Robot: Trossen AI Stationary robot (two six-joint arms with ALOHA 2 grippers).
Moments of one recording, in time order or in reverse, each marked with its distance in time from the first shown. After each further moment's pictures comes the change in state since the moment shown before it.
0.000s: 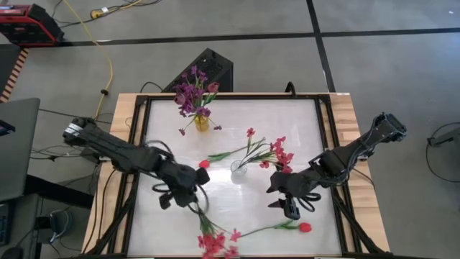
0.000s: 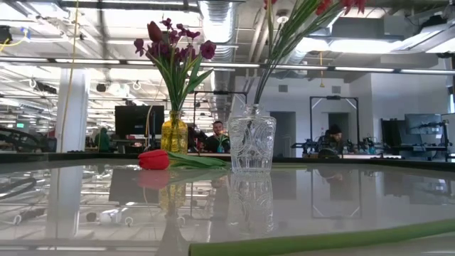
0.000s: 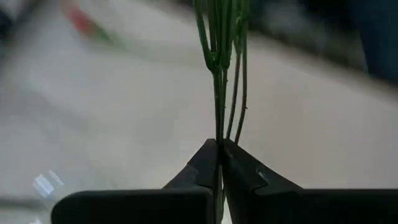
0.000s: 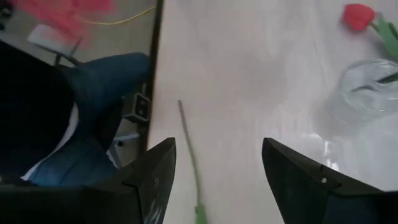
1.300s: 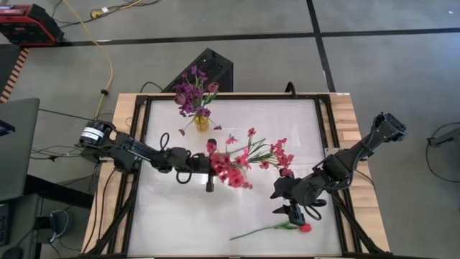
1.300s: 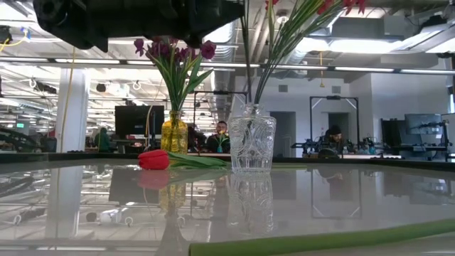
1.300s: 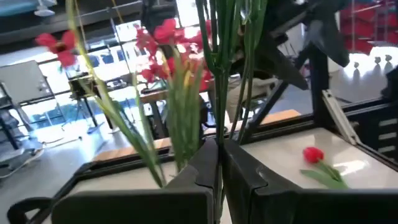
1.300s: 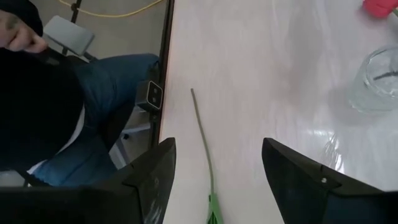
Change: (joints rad) left arm 0.196 0.221 -0.506 1.725 -0.341 -0.378; right arm 0.063 0.000 0.000 -0.021 0.018 0.044
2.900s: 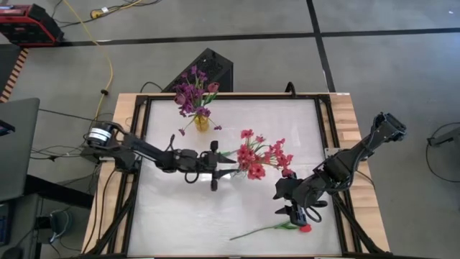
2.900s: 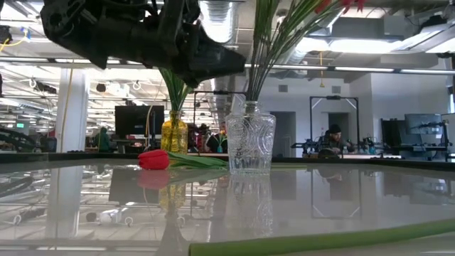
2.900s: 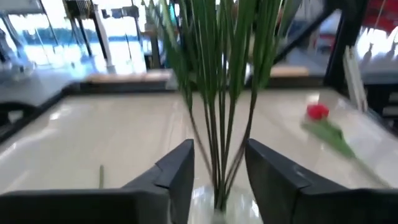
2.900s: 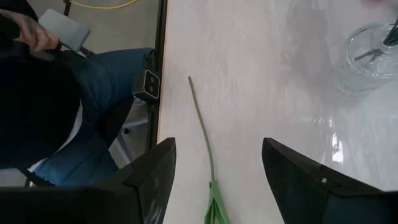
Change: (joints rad) left arm 0.030 0.075 -0.001 -0.144 -0.041 -0.221; right arm 0.016 0.000 0.000 -0.039 -0.003 0.046
